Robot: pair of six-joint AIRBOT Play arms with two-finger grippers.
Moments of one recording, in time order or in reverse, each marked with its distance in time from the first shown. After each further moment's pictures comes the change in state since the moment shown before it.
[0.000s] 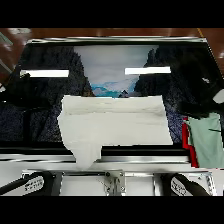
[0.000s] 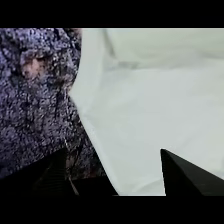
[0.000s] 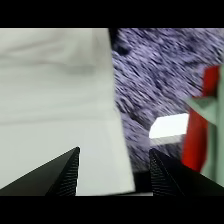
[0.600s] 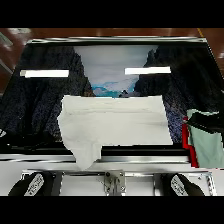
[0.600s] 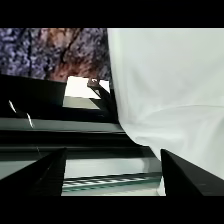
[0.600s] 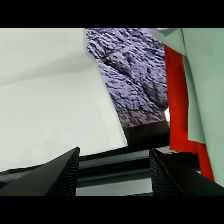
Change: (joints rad) left arm 0.232 0.385 -0.661 -0.140 0.047 0.095; right arm -0.208 0.137 -0.098 0.099 0.124 -0.099
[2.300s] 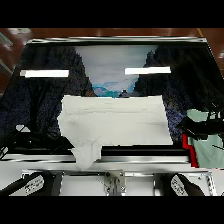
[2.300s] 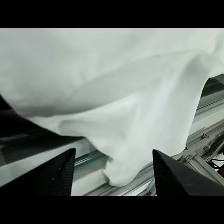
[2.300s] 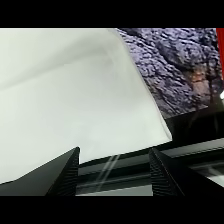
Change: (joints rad) left arm -0.218 -0.329 -0.060 -0.238 -0.034 0.077; right arm -0.007 0.003 -0.178 0.142 -0.079 0.090
